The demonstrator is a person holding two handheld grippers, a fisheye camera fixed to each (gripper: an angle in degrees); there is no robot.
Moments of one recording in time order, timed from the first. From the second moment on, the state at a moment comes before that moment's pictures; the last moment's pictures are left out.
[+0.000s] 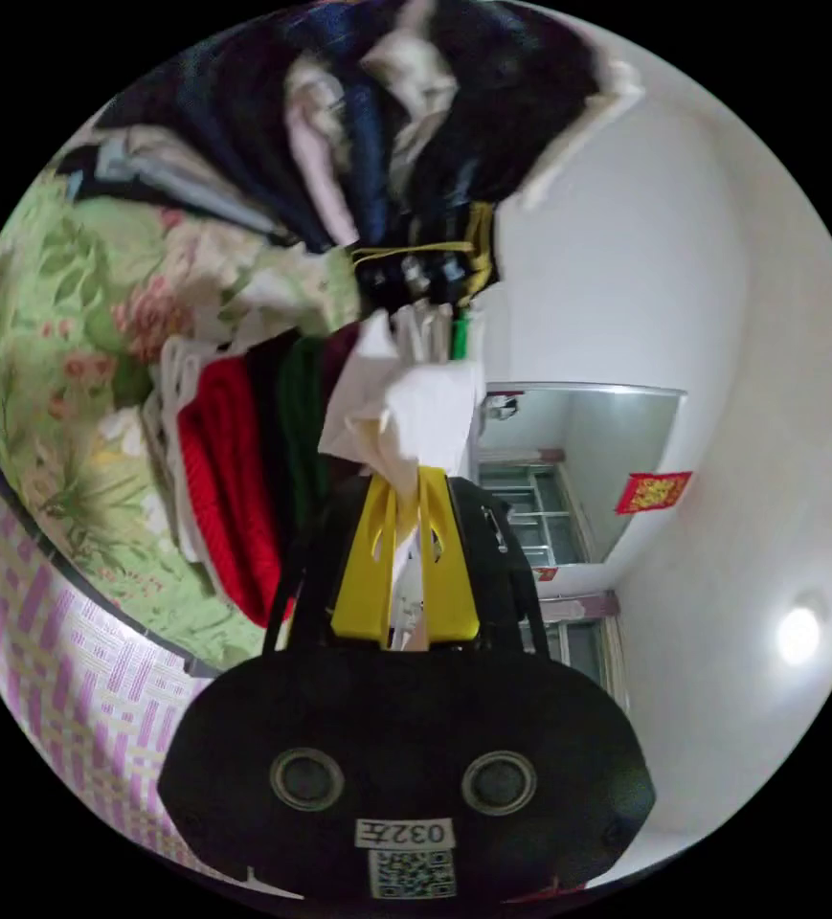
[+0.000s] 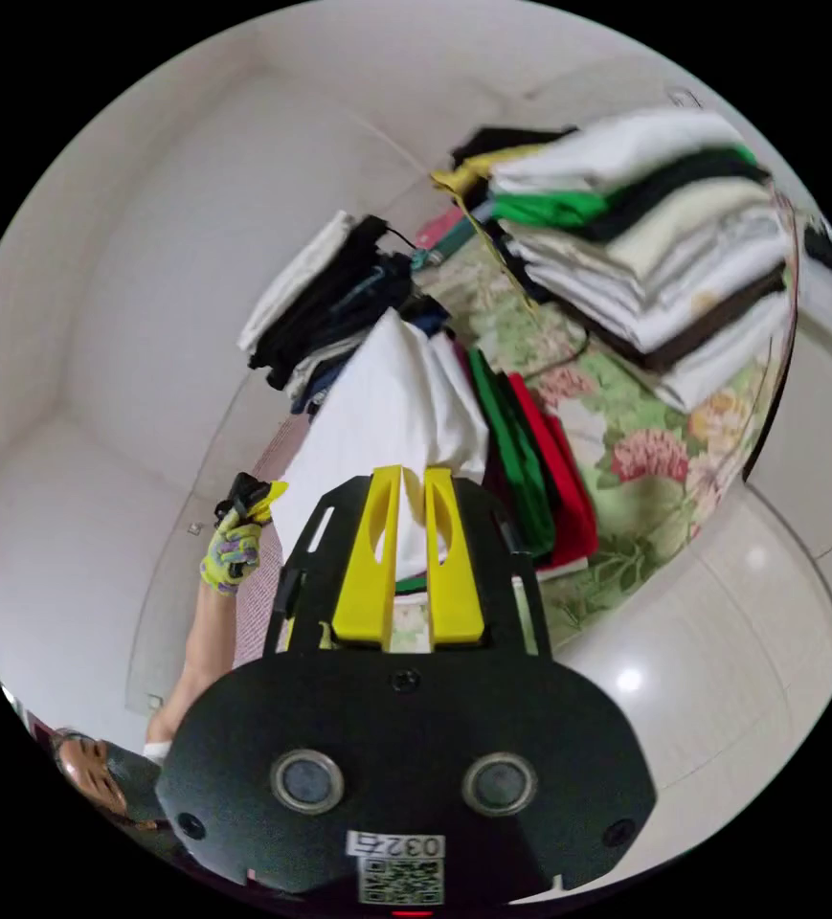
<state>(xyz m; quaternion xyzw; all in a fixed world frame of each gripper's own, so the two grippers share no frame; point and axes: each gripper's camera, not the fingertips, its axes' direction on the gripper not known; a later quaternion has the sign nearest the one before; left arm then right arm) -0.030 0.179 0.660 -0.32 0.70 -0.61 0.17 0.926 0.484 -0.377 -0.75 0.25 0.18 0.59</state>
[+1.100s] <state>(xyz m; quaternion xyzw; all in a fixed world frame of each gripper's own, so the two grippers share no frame) -0.202 0.505 0.200 -0.19 0.62 -0.52 0.55 0.561 0.553 -0.616 -0.73 -0.02 -0.01 0.69</state>
